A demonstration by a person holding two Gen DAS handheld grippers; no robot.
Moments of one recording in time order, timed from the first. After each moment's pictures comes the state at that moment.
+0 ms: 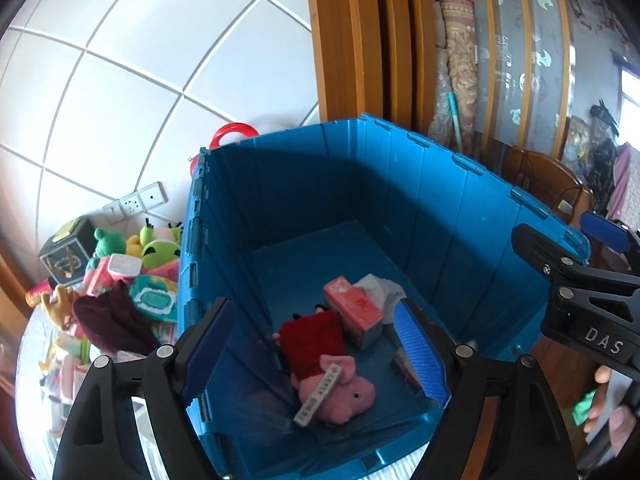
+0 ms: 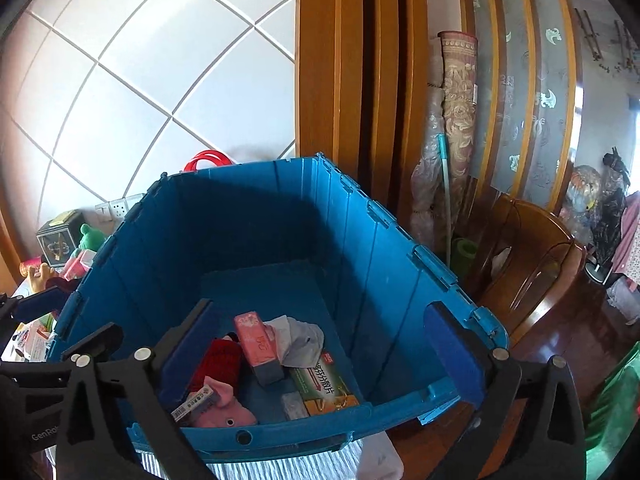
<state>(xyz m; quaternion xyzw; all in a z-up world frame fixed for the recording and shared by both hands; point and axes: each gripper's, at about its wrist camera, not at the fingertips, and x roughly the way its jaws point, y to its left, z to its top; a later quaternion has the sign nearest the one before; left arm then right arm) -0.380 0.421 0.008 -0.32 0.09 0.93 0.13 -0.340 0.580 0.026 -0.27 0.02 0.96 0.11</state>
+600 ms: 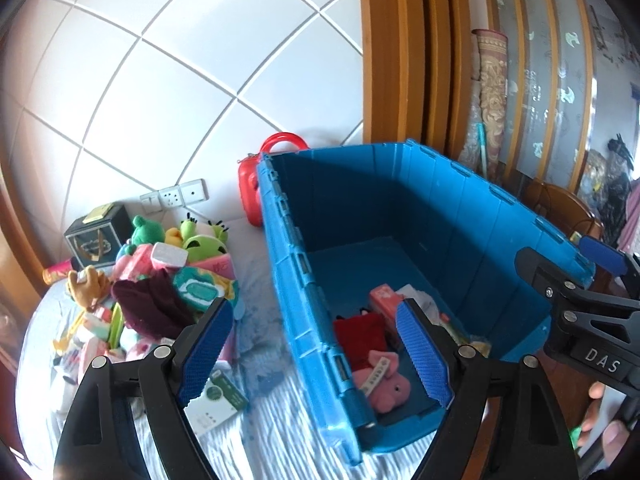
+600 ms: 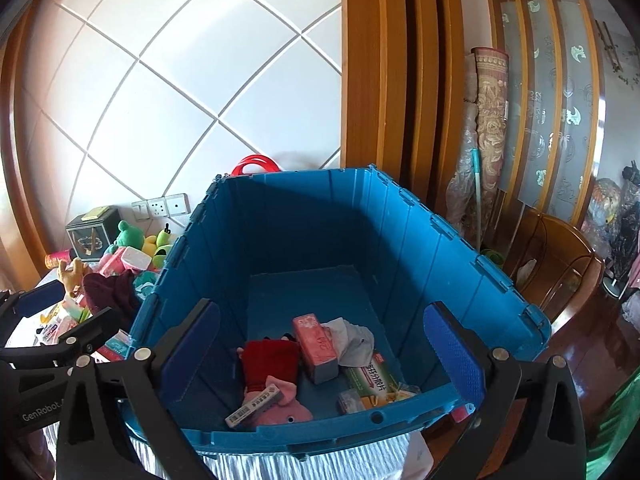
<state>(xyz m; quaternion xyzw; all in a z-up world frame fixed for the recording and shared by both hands) -0.363 0.323 0.027 -0.30 0.05 0.95 0.09 -0.332 0.495 0.042 -0.26 0.01 0.96 0.06</state>
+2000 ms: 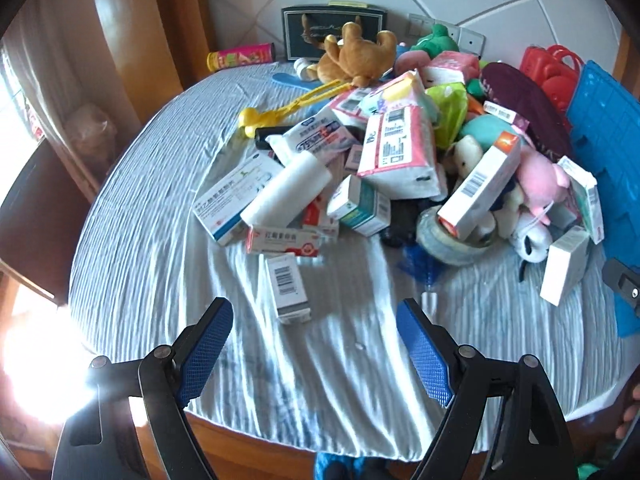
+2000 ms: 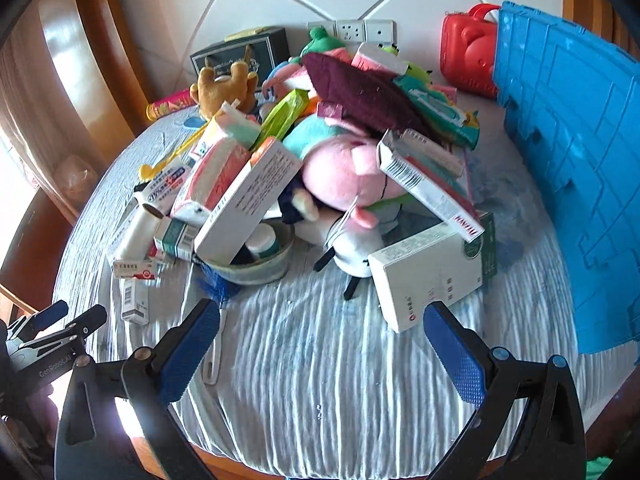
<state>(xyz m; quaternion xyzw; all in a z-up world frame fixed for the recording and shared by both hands) -0.307 -0.177 -0.214 -0.49 -0.07 0.86 -0.15 -0.375 0.078 -0.193 -0.48 0.00 0.87 -0.13</state>
